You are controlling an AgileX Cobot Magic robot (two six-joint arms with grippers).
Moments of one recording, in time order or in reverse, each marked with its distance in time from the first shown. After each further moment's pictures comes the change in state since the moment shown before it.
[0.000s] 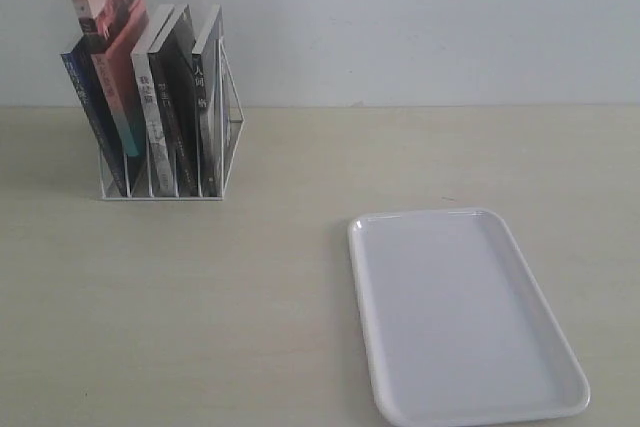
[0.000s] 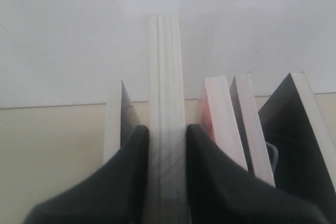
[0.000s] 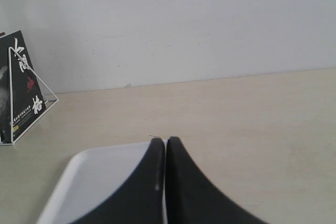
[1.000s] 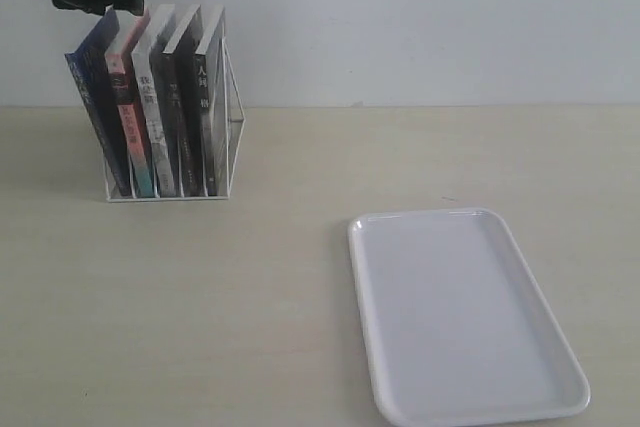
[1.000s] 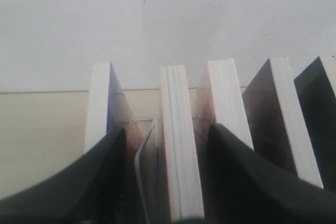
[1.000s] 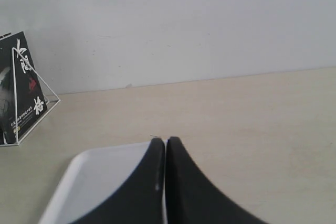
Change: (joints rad) left arm 0.000 0.075 -0.002 -0.008 -0.031 -0.025; right arm 0.000 0.000 0.000 0.008 0.000 0.000
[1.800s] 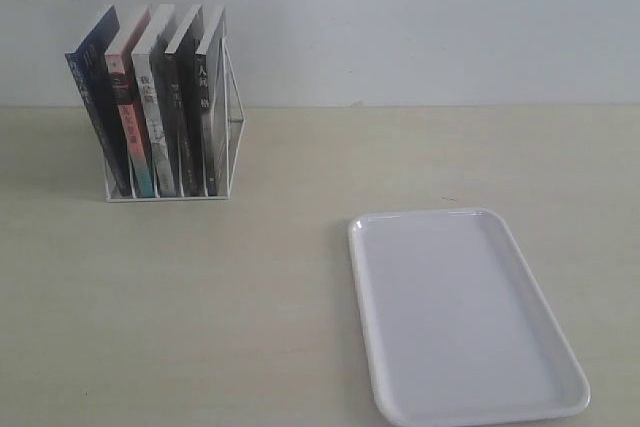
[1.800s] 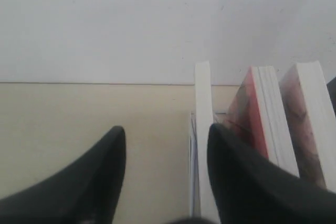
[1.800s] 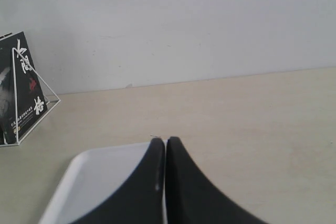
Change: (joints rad) left arm 0.084 -0.078 -0.002 0.028 0.098 0.043; right arm 0.000 0.000 0.000 0.000 0.000 0.000
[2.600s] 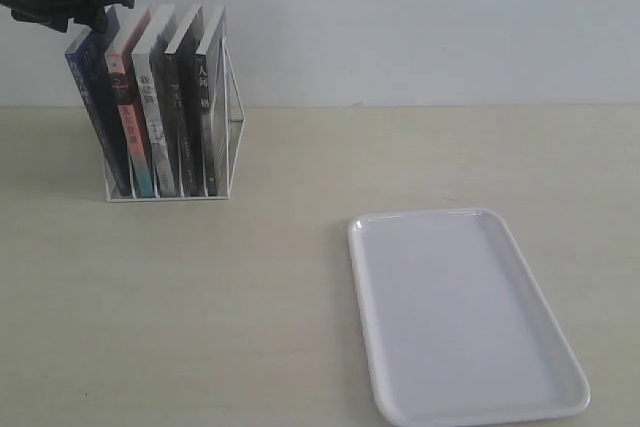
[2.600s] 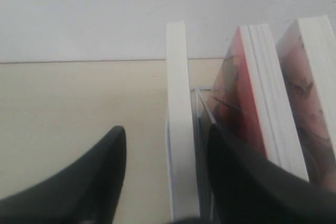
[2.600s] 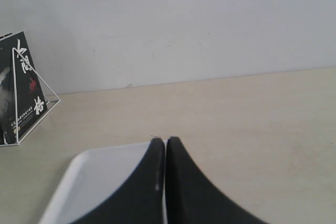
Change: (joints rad) left arm 0.000 0.081 0.002 -0.075 -0.006 0.061; right arm 0.000 0.000 0.000 0.000 0.000 0.000
